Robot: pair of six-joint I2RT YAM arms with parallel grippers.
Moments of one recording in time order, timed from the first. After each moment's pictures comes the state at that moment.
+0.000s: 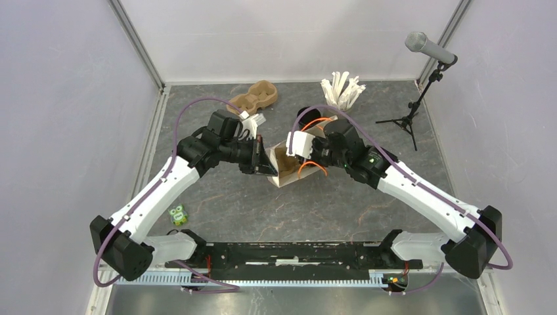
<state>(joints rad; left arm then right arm) -0.56 1.20 1.17 -0.74 0.63 -0.55 0.78 1.22 1.10 -0.46 -0.09 -0.71</state>
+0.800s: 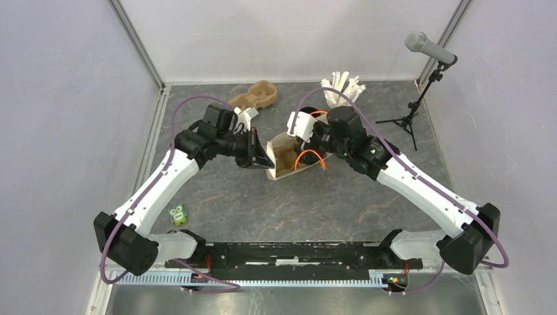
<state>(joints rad) -0.48 1.25 1.21 -0.76 0.66 -0.61 0.74 1.27 1.21 -0.41 -0.09 -0.64</state>
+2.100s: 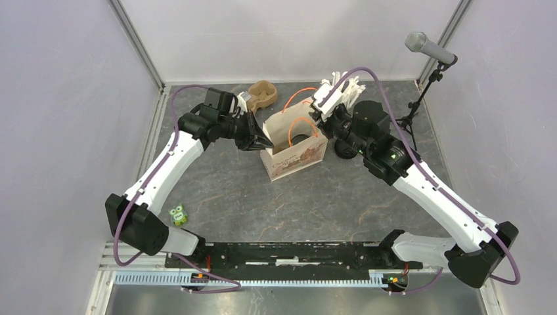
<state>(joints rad) -0.41 1.40 1.37 -0.78 0.58 -0.73 0.70 1.17 1.23 -0.22 0.00 -0.38</state>
